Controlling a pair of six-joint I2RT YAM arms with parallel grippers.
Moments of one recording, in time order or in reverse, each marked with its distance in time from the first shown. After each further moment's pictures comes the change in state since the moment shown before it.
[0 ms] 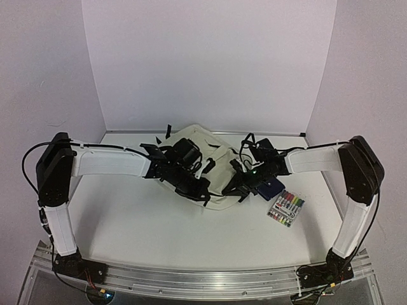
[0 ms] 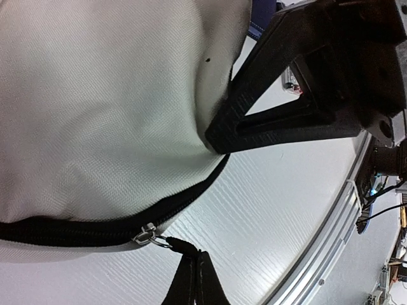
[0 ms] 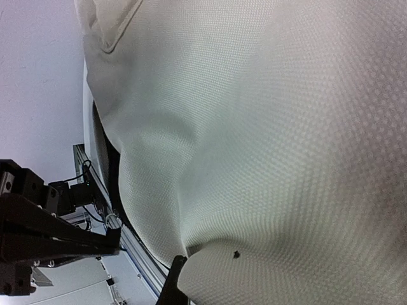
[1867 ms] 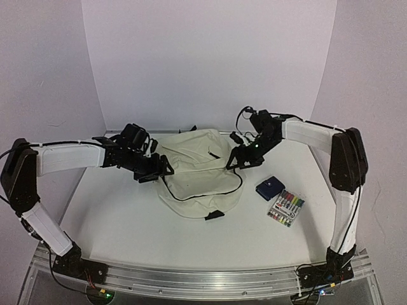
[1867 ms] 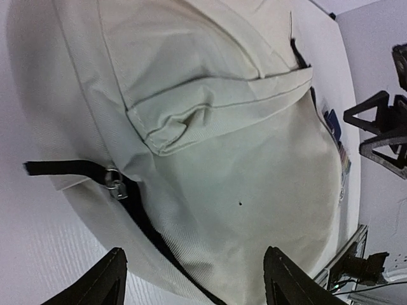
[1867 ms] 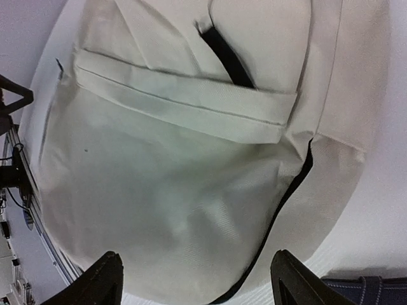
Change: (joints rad) left arm 0.343 -0.304 -0.287 0.065 -0.045 -0.233; right arm -0.115 0.186 0.578 -0.554 0.197 -0.584
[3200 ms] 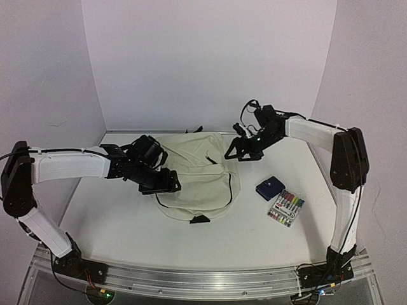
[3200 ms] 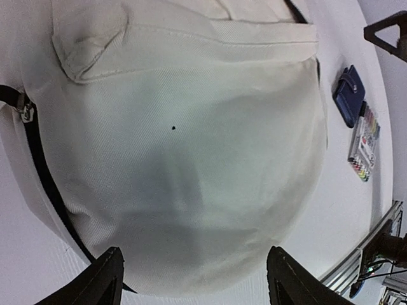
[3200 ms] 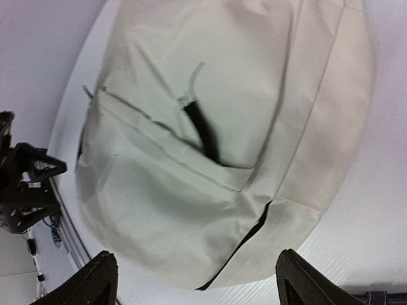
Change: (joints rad) left arm -0.200 -0.025 -0.018 -0.090 -0.182 -0.031; right arm -0.038 0.001 0.011 0.094 -0.091 0.092
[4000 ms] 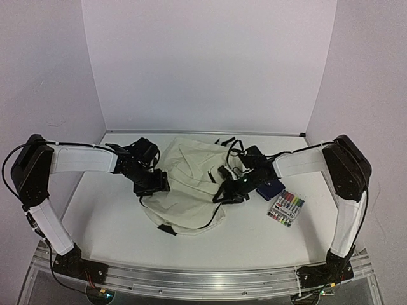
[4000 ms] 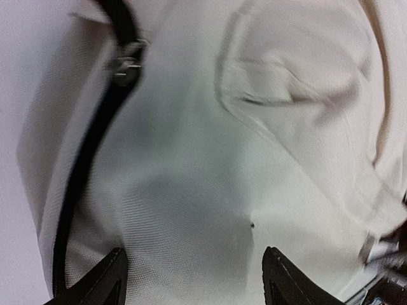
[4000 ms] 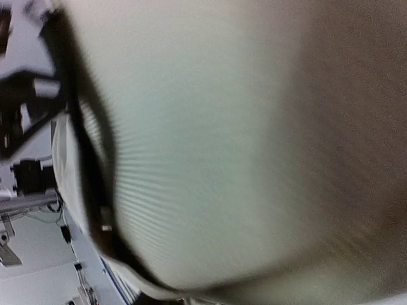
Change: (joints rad) left arm 0.121 0.139 0.005 -0.016 0.020 -0.047; right arm 0.213 -0.070 -0.542 0.479 -0.112 0.324
